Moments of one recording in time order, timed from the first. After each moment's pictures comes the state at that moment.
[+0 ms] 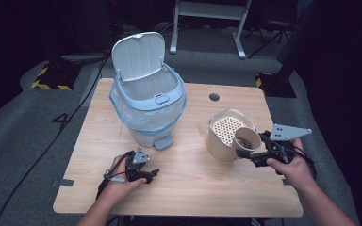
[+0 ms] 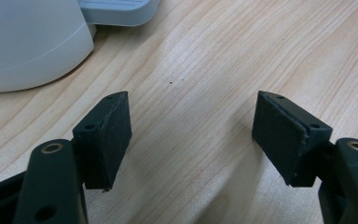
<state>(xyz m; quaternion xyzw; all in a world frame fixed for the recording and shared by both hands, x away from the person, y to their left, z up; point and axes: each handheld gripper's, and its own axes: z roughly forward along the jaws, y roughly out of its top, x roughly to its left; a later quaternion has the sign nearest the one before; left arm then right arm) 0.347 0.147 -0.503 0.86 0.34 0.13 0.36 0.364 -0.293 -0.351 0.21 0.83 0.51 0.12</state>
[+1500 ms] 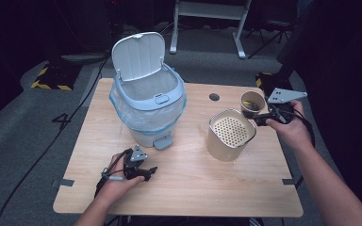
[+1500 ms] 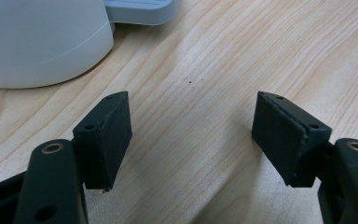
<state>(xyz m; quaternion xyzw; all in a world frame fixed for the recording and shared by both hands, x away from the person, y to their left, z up) 0.353 0.153 -0.504 0.86 0.35 0.13 0.36 0.468 -0.312 -0.327 0.20 0.84 0.43 0.26</state>
